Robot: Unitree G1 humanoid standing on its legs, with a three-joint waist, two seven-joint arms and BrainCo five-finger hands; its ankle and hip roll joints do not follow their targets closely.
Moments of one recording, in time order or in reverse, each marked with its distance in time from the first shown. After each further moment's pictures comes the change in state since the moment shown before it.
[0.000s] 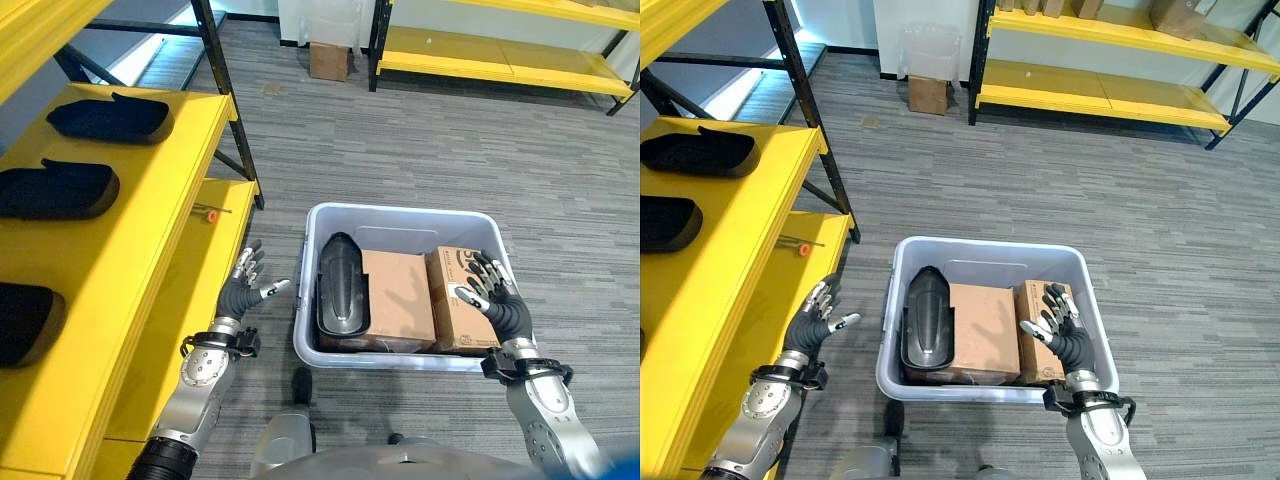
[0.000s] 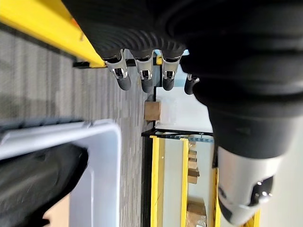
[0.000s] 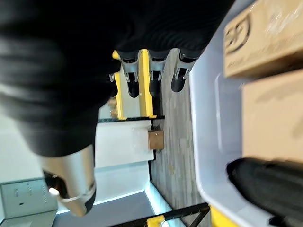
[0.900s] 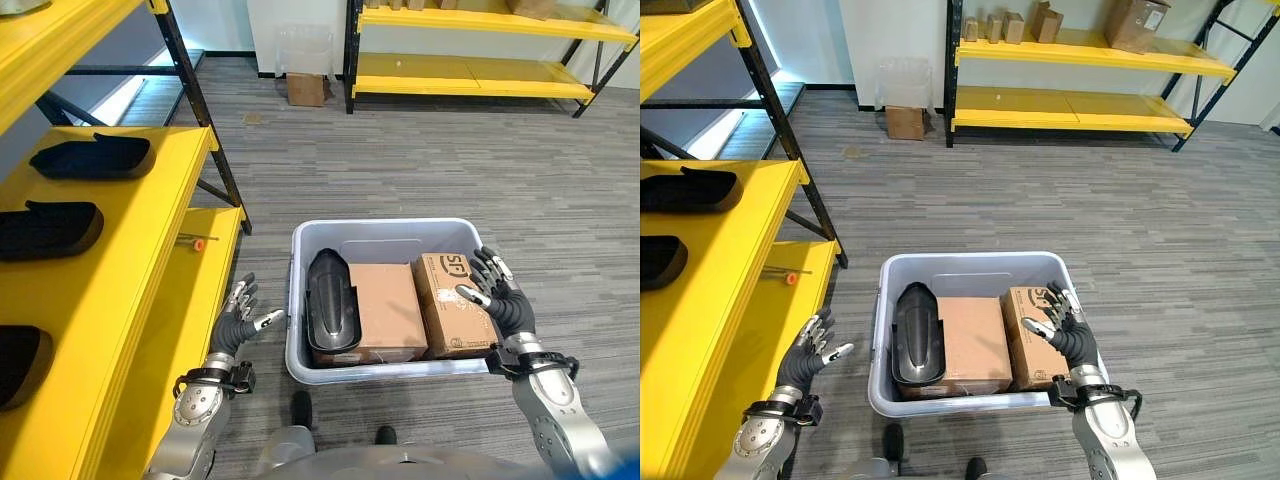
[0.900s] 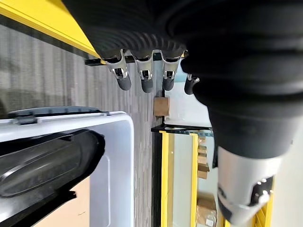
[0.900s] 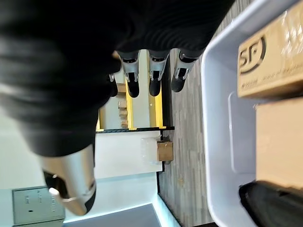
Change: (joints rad) left arm 0.161 -0.048 0.010 -0.033 -0.008 0.016 0.008; right arm -0.005 -0.070 -0.005 0.021 0.004 0.013 -0.005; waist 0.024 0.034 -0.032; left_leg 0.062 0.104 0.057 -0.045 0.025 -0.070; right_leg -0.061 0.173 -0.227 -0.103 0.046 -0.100
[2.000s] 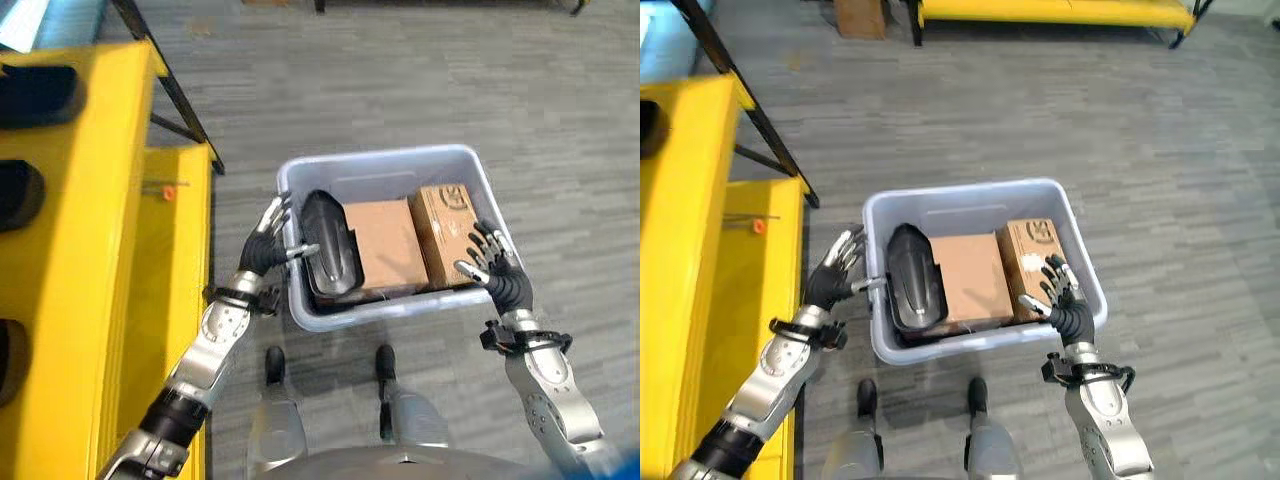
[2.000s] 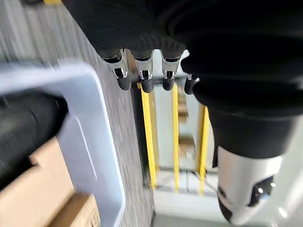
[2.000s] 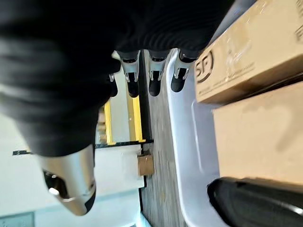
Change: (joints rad) left arm -0.469 0.077 -0.157 -0.072 0.078 -0.032 0.076; right arm -0.151 0.008 0.028 -0.047 0.019 -0.030 -0.060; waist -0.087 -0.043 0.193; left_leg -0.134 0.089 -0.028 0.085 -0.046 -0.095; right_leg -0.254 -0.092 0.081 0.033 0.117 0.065
